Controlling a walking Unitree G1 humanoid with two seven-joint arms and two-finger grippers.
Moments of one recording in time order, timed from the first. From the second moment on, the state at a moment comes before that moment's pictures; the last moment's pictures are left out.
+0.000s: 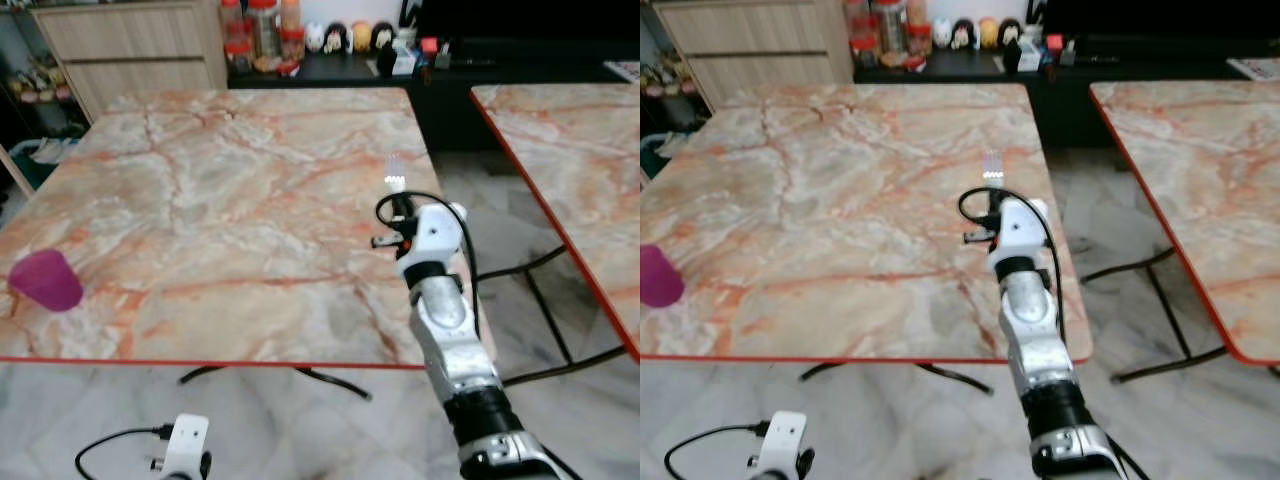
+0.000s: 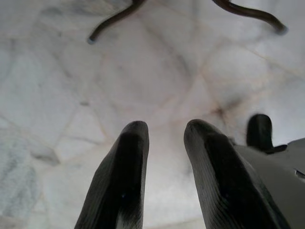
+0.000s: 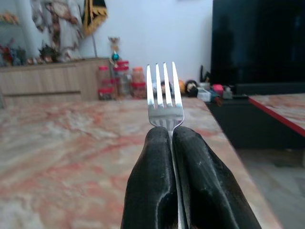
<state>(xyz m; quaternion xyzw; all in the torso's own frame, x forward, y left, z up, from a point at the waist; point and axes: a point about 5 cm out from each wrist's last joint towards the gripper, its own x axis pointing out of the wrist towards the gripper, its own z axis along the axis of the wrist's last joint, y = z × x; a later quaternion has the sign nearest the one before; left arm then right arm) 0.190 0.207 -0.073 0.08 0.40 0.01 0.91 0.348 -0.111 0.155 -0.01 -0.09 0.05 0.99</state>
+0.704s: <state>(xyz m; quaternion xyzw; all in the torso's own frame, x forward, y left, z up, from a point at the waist) 0.192 0.214 -0.071 0.09 0.39 0.02 0.91 0.346 -0.108 0.154 -0.02 -0.09 0.05 0.99</state>
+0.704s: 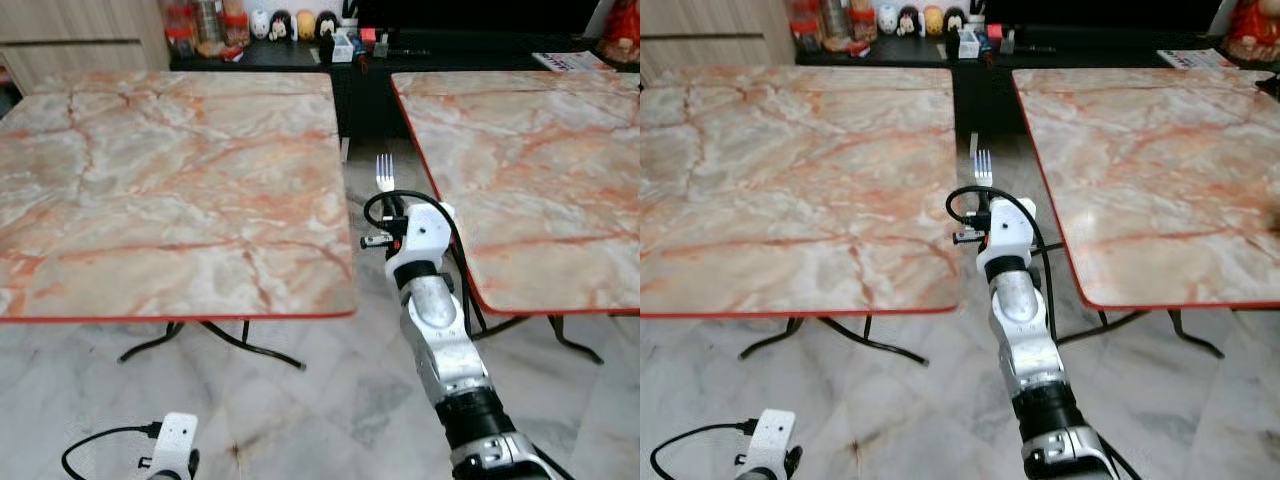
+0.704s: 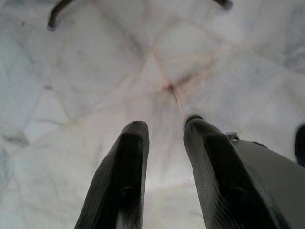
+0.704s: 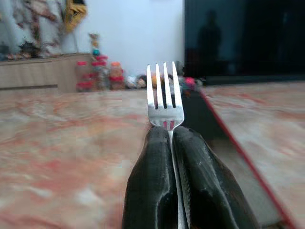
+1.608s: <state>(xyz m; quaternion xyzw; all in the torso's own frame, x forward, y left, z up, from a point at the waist) 0.191 0.210 -0.072 0.08 0.39 0.01 0.92 0.345 -0.106 0.155 -0.03 -0.09 0.05 0.99</state>
